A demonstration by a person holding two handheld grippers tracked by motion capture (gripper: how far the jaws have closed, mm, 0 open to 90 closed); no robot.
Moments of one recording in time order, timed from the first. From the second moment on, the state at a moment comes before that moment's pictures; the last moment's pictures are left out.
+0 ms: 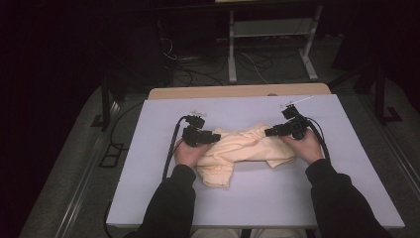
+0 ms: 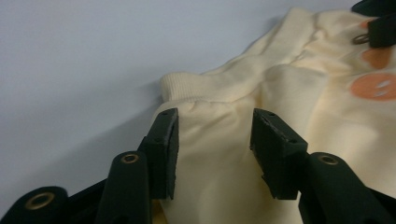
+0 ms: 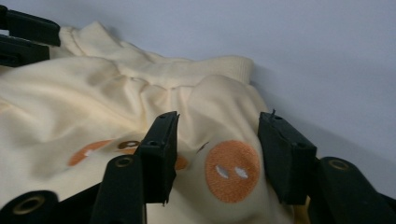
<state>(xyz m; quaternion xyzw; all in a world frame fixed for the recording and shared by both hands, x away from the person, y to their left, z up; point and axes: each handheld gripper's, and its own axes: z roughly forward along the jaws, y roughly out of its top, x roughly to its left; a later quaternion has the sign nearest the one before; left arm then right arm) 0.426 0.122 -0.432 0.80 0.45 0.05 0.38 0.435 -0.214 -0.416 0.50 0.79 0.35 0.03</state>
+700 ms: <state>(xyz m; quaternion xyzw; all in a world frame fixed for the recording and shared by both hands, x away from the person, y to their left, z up) 0.438 0.133 -0.434 0.81 0.46 0.04 0.37 0.448 -0.218 -0.419 0.52 0.79 0.34 0.01</state>
